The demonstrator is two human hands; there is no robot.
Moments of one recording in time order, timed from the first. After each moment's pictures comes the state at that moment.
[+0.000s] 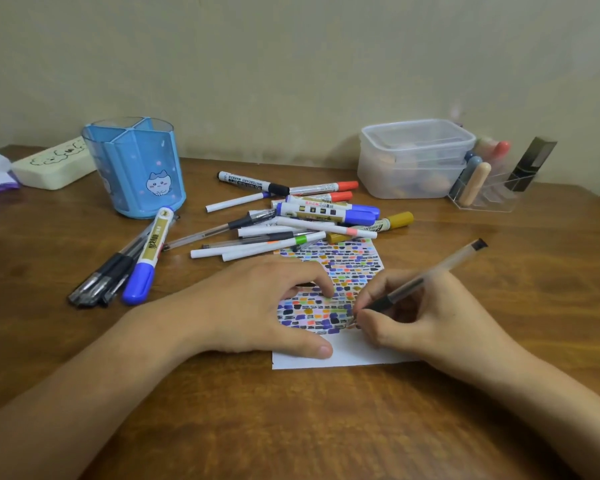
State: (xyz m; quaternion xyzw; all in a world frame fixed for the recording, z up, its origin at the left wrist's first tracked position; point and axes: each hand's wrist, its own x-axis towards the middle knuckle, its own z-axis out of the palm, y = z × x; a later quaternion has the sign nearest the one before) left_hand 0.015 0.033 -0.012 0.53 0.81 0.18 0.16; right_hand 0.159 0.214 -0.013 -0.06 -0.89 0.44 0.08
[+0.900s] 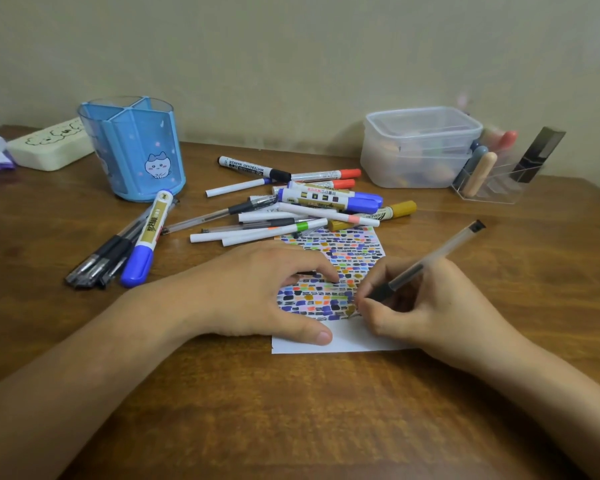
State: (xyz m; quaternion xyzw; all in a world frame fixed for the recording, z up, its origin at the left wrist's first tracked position) left_hand 0.012 0.034 -0.014 0.54 0.81 0.17 0.17; right_hand 0.157 0.212 -0.013 -0.06 -0.90 0.41 0.08
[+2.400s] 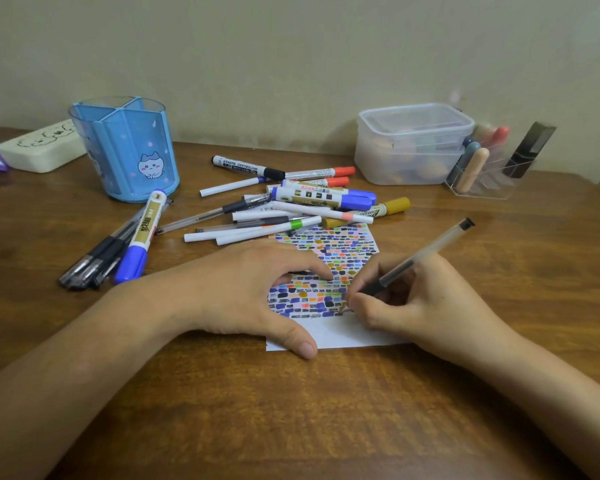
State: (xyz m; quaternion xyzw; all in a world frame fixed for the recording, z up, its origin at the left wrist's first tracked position) left_hand 0.012 0.031 -0.009 0.54 0.80 0.16 0.19; right_hand 0.158 0.212 -0.014 -0.06 -0.90 0.42 0.09
